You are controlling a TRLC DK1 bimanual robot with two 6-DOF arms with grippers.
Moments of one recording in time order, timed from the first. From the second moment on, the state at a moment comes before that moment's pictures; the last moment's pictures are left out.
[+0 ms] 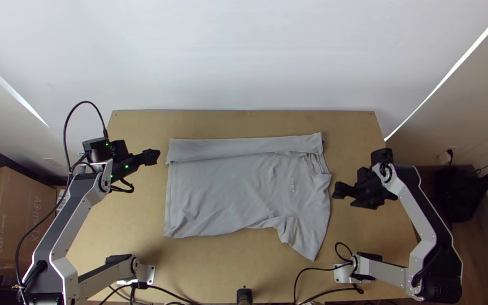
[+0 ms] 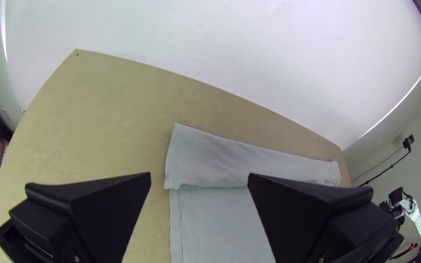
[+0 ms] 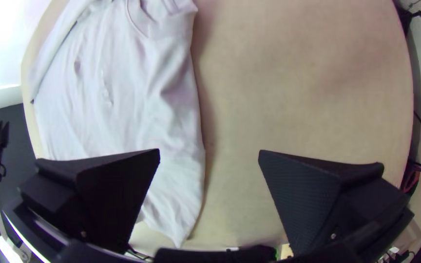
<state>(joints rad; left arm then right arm) 0.14 1.22 0.89 -0.33 0.33 -0.23 -0.12 1.32 0.91 -1.07 -0.26 0.10</state>
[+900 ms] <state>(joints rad) 0.09 1.22 0.91 -0.66 0.35 -0.03 0.02 1.41 0.74 -0.88 -0.36 0.08</state>
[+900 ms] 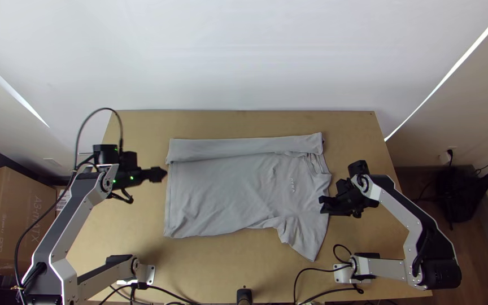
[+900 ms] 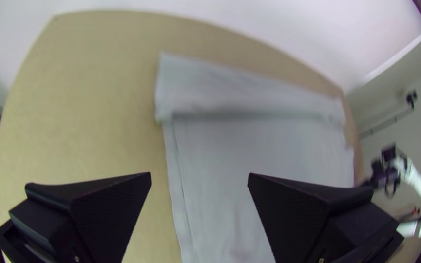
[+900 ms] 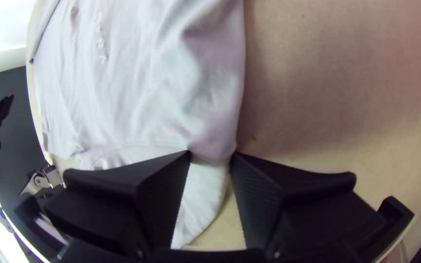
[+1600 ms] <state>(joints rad) -0.10 1.15 0.82 -1.26 0.19 0.47 0.05 1.40 0.72 -0.85 -0.36 0.07</state>
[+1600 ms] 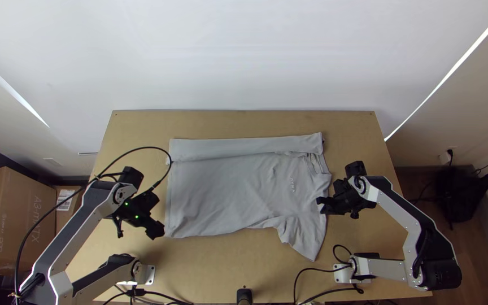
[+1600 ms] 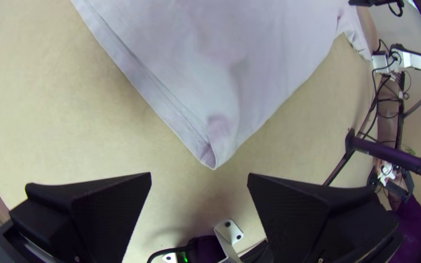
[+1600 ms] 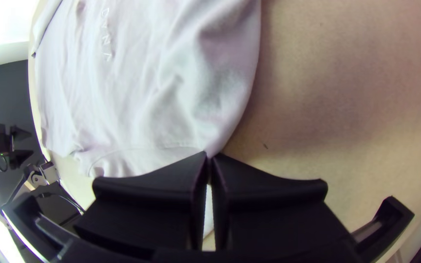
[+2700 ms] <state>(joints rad) -0.22 1.29 0.73 -1.06 0.27 0.43 -0.09 1.37 0.73 -0.84 -0.45 0.07</state>
